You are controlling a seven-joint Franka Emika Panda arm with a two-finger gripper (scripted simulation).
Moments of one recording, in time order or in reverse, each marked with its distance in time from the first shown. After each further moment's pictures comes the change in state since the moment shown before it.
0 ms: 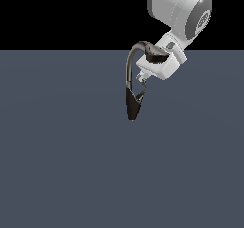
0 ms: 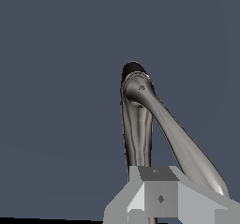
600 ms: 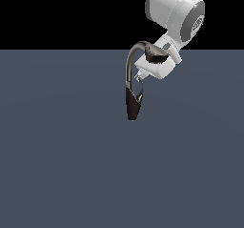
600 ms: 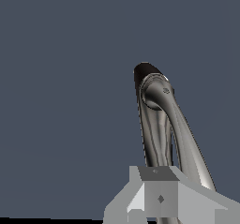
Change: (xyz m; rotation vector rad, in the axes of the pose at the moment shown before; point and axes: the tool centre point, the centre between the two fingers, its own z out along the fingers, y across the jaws) arm 0.003 -0.021 0.003 -0.010 -0.006 0.004
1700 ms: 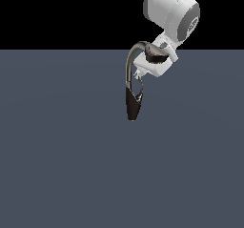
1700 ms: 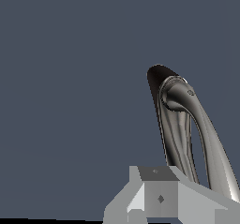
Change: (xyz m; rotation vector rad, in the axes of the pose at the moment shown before) arm 0.000 -0.023 -0.004 -0.009 0.006 -0.019
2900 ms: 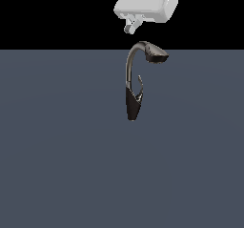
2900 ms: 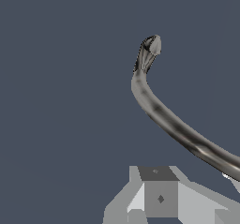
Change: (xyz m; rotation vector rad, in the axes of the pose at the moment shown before) arm -0.150 0.058 -0.070 -0.120 0.208 -0.415
